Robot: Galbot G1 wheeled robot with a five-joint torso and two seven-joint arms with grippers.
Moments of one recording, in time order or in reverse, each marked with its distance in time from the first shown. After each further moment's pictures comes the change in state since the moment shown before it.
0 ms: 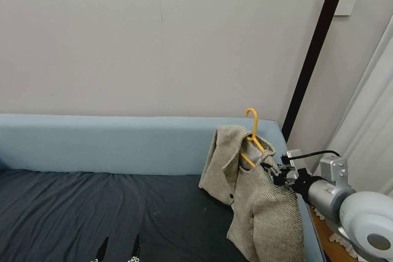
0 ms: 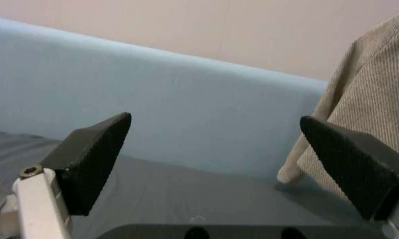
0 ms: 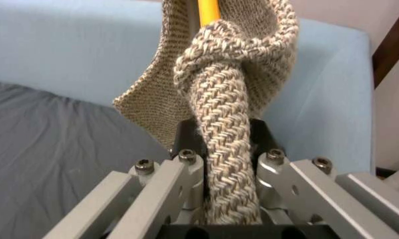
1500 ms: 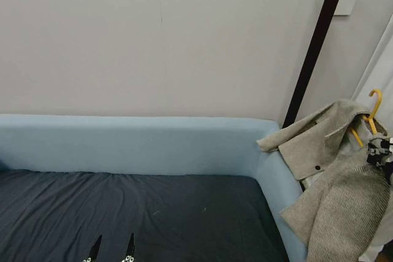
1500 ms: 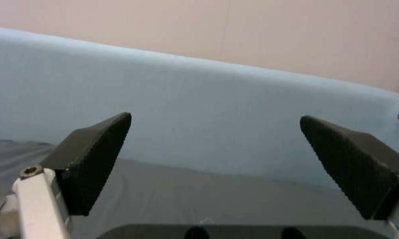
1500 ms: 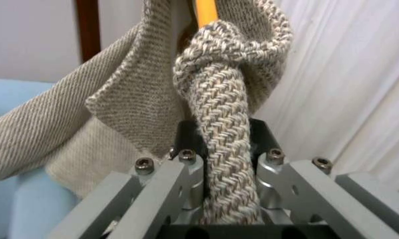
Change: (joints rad) left arm -0.005 0.012 -0.005 0.003 0.017 0.003 -0.018; right arm -0.002 0.245 0.363 -0.591 -0.667 0.121 -0.226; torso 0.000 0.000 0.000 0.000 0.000
